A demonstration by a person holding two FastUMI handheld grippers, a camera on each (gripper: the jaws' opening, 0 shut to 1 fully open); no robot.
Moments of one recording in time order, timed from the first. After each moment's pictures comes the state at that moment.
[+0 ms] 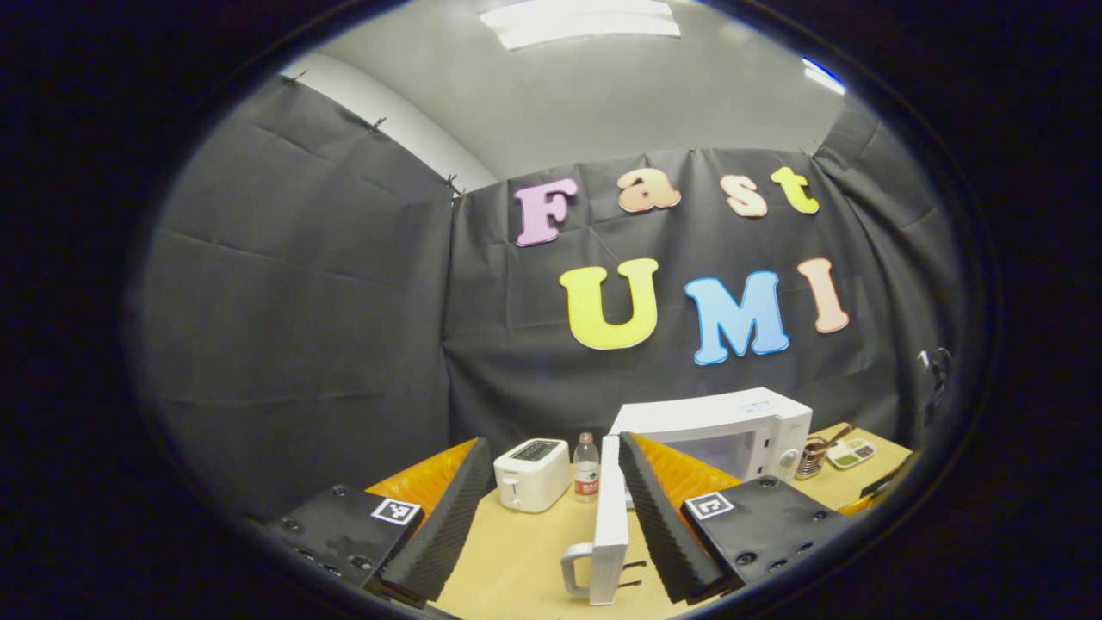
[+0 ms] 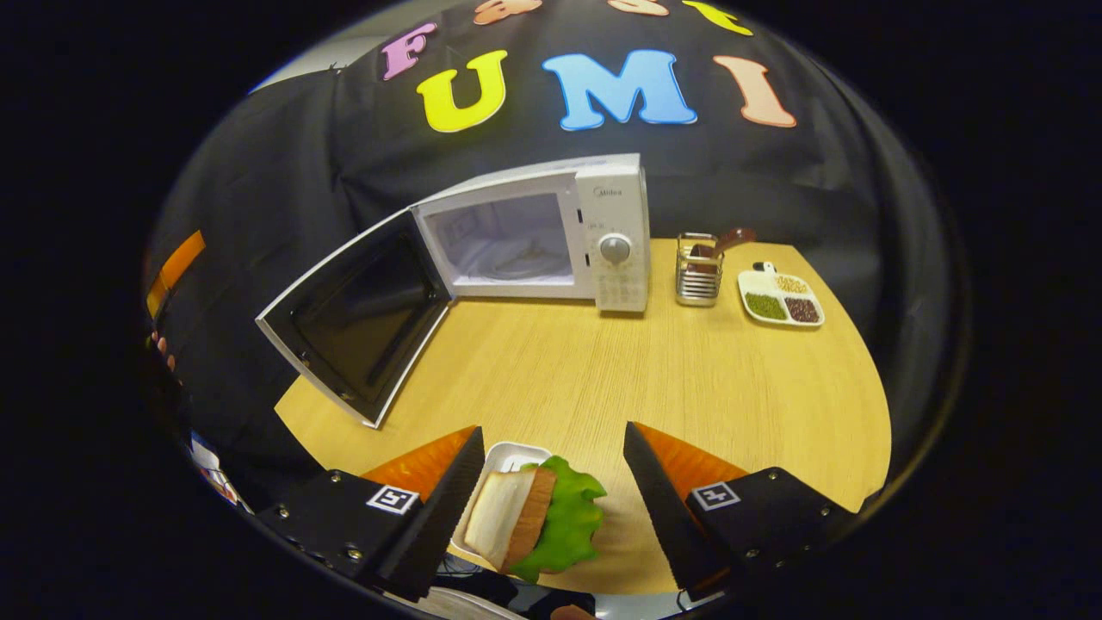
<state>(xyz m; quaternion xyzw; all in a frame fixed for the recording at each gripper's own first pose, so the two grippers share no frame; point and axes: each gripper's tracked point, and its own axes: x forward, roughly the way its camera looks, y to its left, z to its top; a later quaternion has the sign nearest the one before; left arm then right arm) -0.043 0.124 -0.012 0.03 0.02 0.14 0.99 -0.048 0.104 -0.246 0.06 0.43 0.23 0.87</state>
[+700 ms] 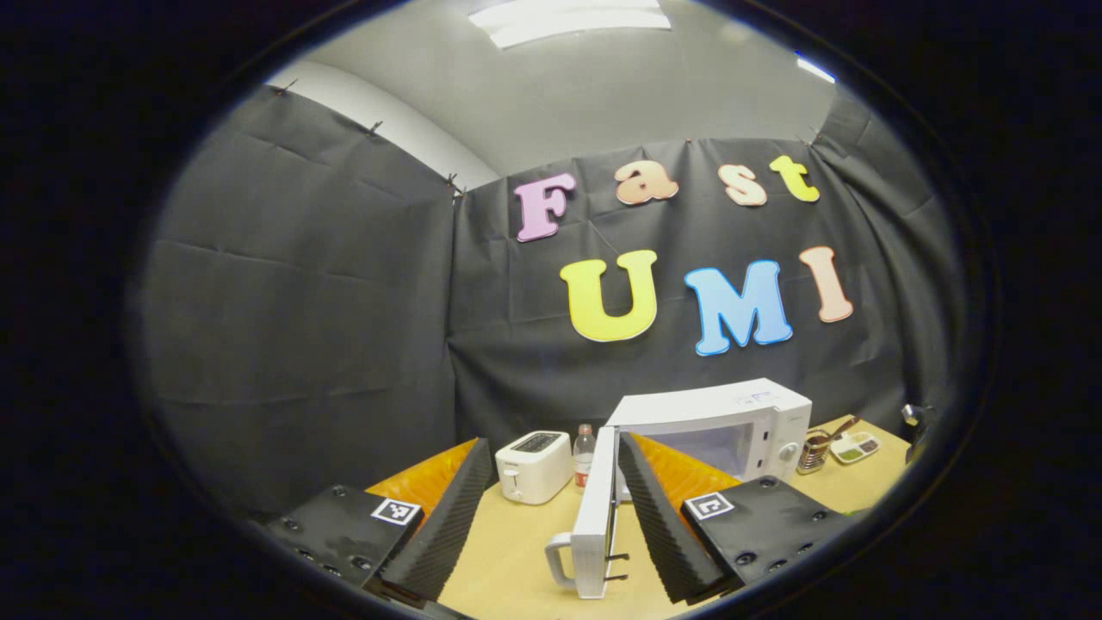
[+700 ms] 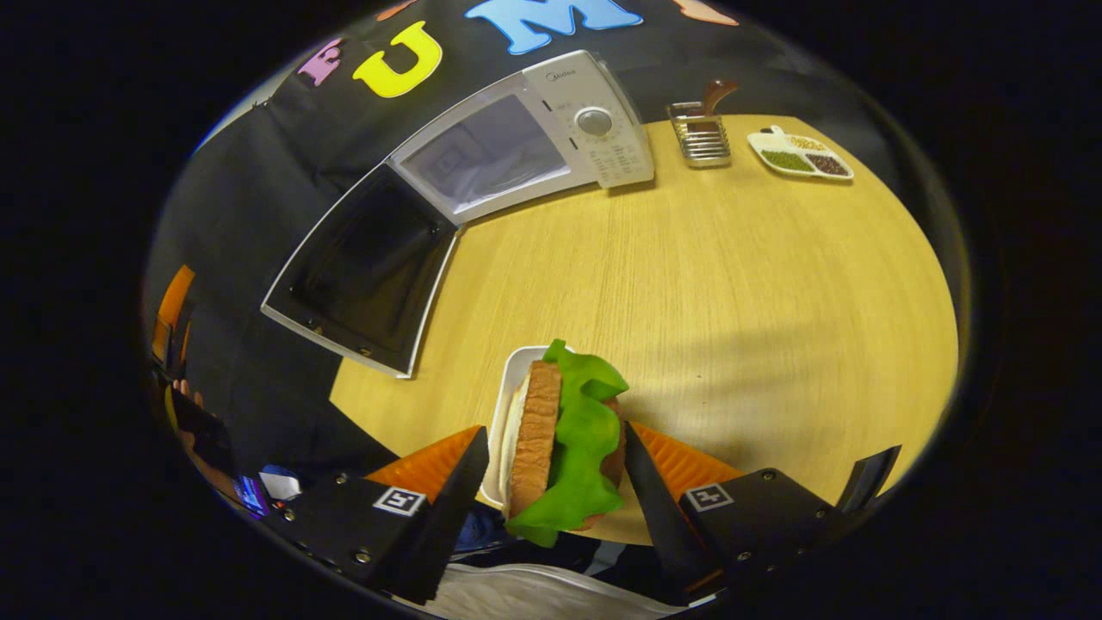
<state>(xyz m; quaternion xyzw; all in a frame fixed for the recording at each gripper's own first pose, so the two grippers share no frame) -0.050 0.096 -0.021 0.04 0.04 0.16 0.99 -0.111 0.117 -0.289 0.18 0.56 0.27 0.76</state>
